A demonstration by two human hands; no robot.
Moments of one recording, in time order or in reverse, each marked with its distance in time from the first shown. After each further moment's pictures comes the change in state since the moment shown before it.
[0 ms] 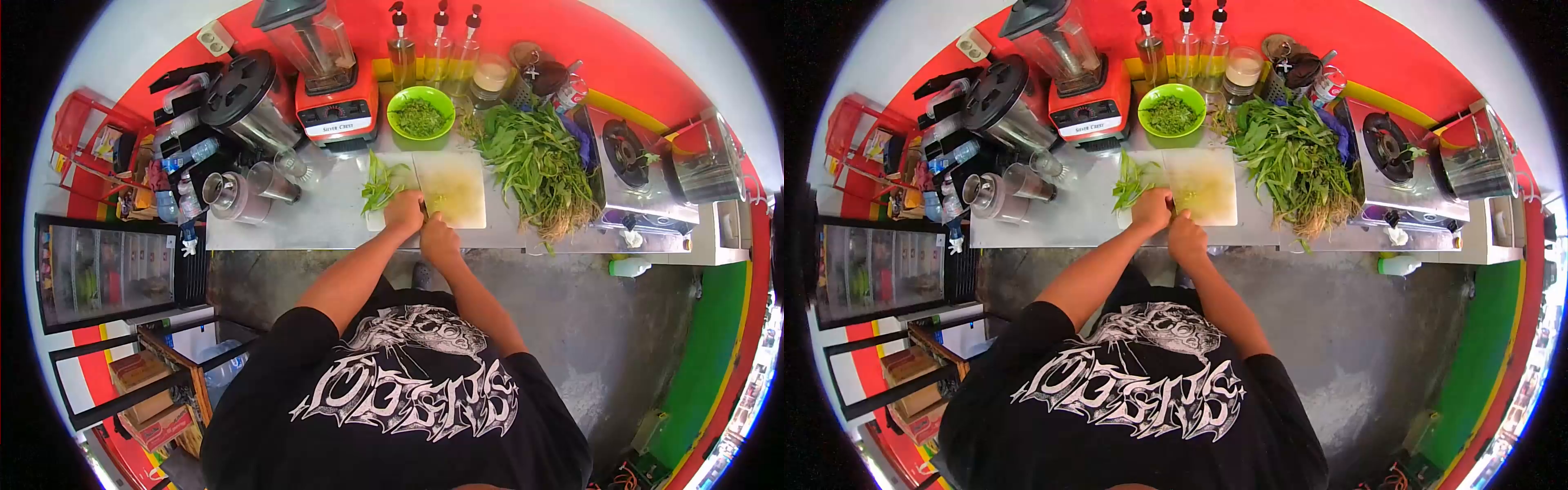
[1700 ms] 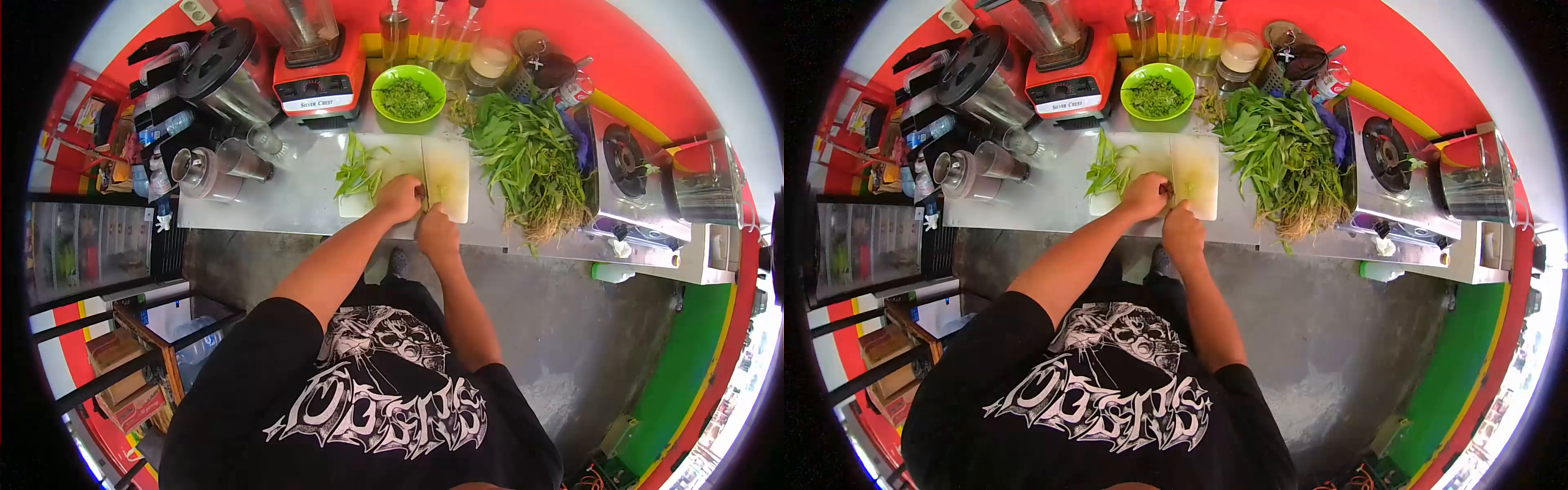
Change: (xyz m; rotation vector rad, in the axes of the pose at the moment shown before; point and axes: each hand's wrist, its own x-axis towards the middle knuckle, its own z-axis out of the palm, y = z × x) left_hand 0.014 0.021 0.022 -0.051 -0.170 0.053; right_hand 0.001 0.042 -0.018 -0.141 0.136 -0.058
